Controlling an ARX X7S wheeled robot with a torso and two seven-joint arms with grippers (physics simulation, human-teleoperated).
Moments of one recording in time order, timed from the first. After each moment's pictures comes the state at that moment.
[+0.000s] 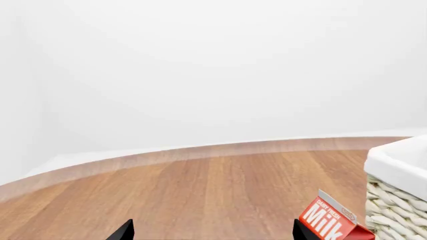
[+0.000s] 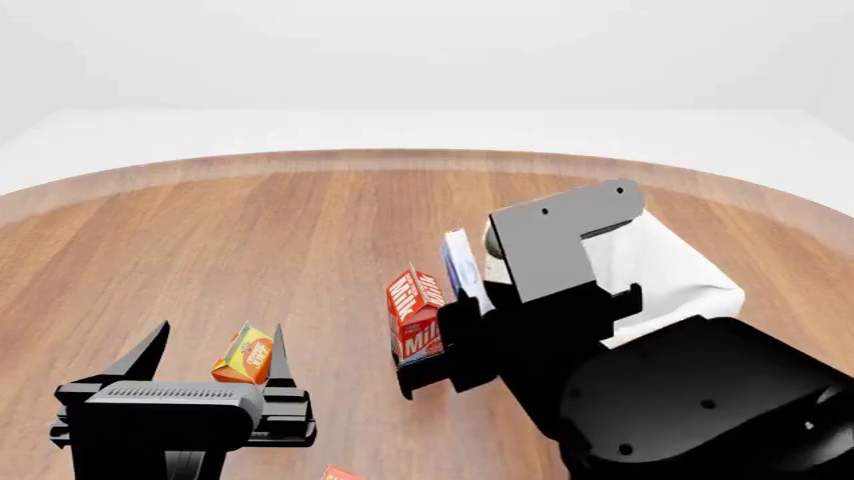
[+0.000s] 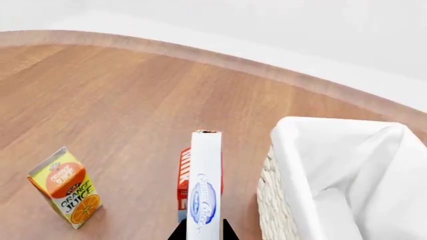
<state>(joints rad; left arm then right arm) 0.08 -0.40 0.11 0.95 -0.38 -0.73 -0.46 1.03 0.46 -0.63 -0.56 2.02 1.00 1.55</state>
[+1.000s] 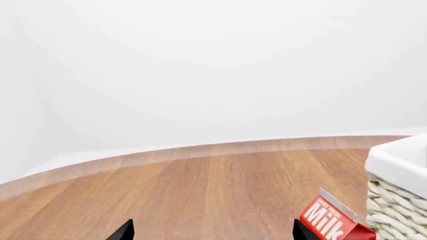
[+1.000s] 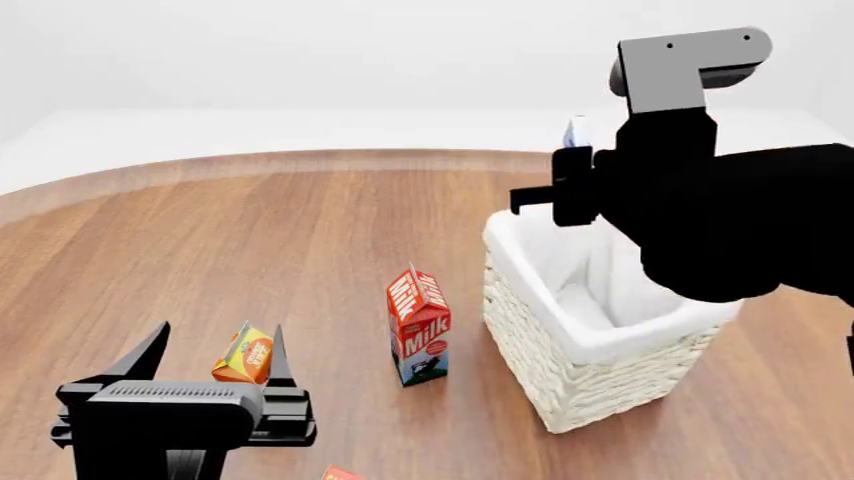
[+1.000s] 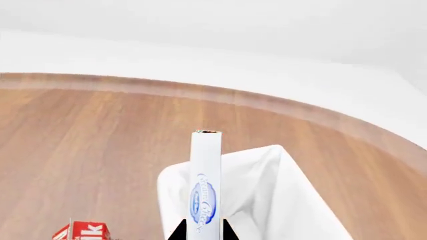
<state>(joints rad) 0.07 -0.42 0.12 0.94 -0.41 -0.71 -0.49 1.38 0.62 -0.74 -0.07 1.87 0.99 1.26</state>
